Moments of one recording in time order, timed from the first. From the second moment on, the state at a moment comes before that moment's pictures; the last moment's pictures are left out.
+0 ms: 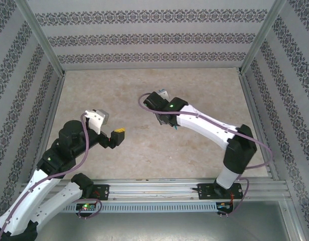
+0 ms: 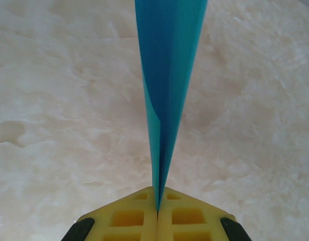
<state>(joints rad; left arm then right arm) -0.54 0.60 0.84 -0.59 0.10 -0.04 0.84 1.73 1.51 -1.00 0.59 0.40</state>
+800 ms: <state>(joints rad) -0.54 0.59 0.60 -0.44 0.16 0.21 0.85 2.16 1.70 -1.20 0.77 0.52</state>
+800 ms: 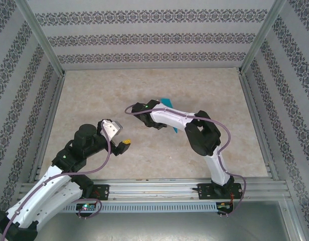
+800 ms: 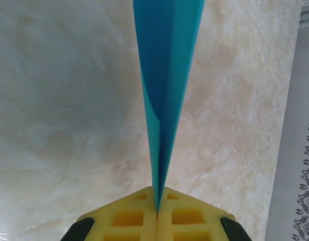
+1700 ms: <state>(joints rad) -0.54 0.63 0.60 -0.44 0.16 0.20 0.85 2.23 1.72 -1.18 0.62 0.52</state>
